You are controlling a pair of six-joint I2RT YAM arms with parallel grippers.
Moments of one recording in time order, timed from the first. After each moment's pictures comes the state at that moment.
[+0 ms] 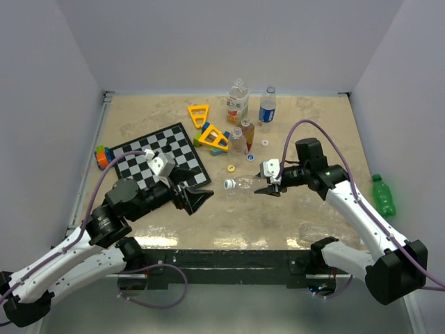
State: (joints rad) left arm -0.88 0.60 0.70 -0.14 0.07 -0.37; right arm 0.37 1.08 0.87 -0.60 -0.96 -1.02
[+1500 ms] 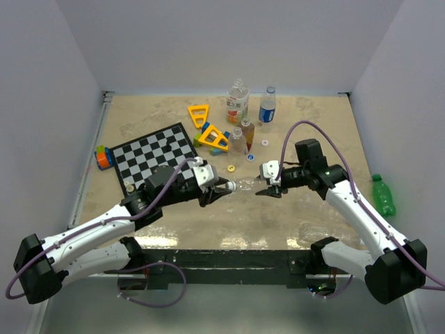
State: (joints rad) left arm -0.88 0.94 0.65 0.16 0.36 0.12; right arm 0.37 1.08 0.87 -0.64 -0.94 -1.05
